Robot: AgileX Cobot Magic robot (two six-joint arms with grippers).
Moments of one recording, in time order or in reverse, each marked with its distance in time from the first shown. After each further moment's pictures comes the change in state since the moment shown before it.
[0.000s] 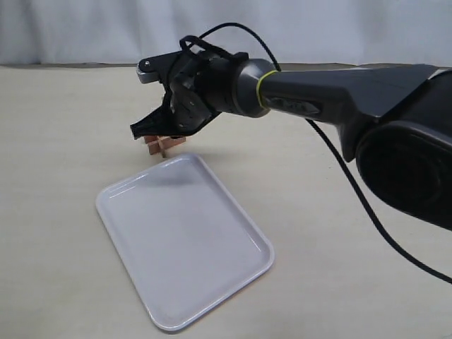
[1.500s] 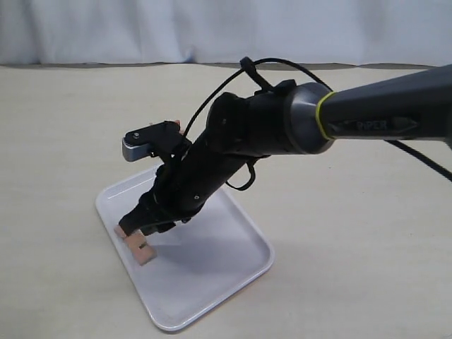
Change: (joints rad) left arm 0.000 0.000 0.000 0.000 0.000 0.000; right arm 0.058 -0.289 0.530 0.991 0.006 -1.012
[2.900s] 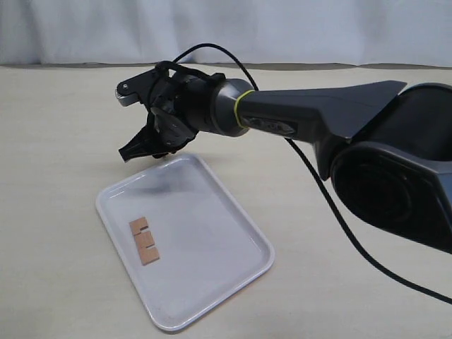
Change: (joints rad) left arm 0.000 0.000 0.000 0.000 0.000 0.000; right arm 0.000 0.336 -0.547 -1.063 -0.008 0.969
